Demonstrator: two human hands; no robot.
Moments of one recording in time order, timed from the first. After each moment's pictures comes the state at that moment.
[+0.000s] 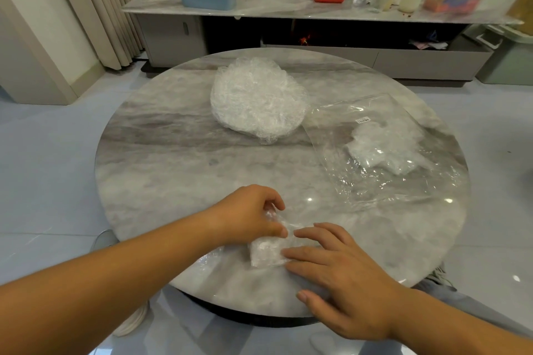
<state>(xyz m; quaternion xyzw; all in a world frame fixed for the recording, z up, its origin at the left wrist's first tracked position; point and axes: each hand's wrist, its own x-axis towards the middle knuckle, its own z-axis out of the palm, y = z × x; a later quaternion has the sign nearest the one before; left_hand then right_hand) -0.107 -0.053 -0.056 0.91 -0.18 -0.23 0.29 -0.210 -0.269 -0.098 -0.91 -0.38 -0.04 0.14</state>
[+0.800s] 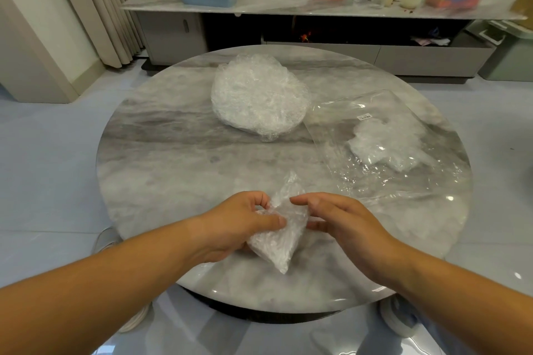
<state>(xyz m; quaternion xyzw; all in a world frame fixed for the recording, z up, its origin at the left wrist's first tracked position) -0.127 -0.045 -0.065 0.68 0.02 -0.36 0.64 -0.172 -0.252 -0.063 -0.71 -0.02 0.13 0.69</state>
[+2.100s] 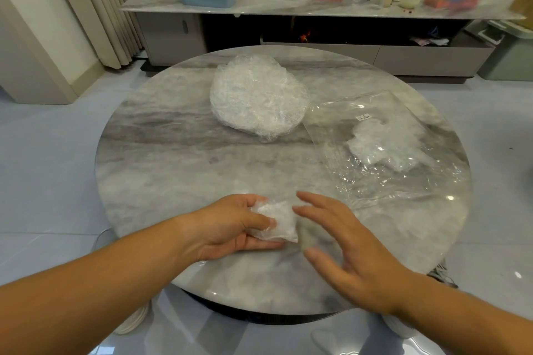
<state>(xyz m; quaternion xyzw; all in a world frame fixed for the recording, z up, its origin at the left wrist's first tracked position) -0.124 -0.040 -0.060 0.54 0.11 -0.42 0.72 -0.197 -0.266 -0.079 -0.88 -0.26 -0.05 0.38</state>
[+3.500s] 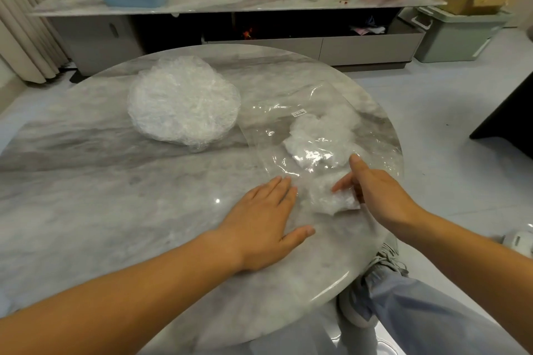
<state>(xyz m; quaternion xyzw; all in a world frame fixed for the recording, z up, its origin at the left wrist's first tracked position) -0.111 -0.182 -0.081 0.91 -0.39 -0.13 0.05 -0.151 -0.410 -0.062 -0.85 0.18 0.01 0.49</state>
